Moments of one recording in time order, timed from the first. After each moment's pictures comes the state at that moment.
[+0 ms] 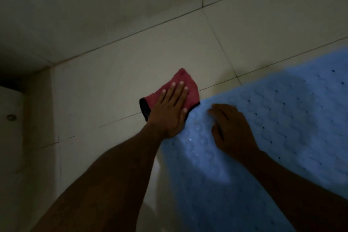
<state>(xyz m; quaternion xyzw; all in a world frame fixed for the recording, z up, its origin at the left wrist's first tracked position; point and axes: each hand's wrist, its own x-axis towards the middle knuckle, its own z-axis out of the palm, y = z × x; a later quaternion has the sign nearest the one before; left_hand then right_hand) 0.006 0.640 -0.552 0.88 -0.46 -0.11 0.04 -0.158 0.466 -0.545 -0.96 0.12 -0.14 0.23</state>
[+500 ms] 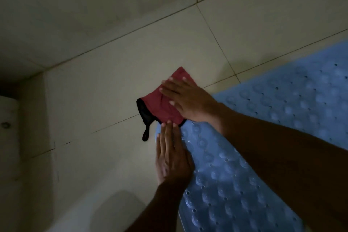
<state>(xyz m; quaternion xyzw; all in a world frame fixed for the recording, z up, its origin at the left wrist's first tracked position) -0.126 0.660 -0.547 0.96 -0.24 -0.06 0.11 -0.027 0.477 -0.540 -0.98 -0.12 0.07 0.16</state>
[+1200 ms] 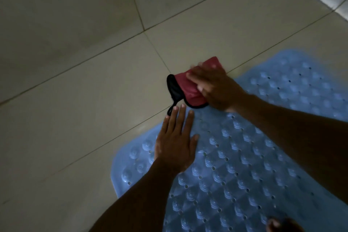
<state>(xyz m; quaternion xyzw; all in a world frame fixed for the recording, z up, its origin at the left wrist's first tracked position) -0.082 0.514 -0.553 0.87 -0.49 -0.11 0.04 -0.098 0.276 -0.514 -0.99 0.06 0.02 0.13</state>
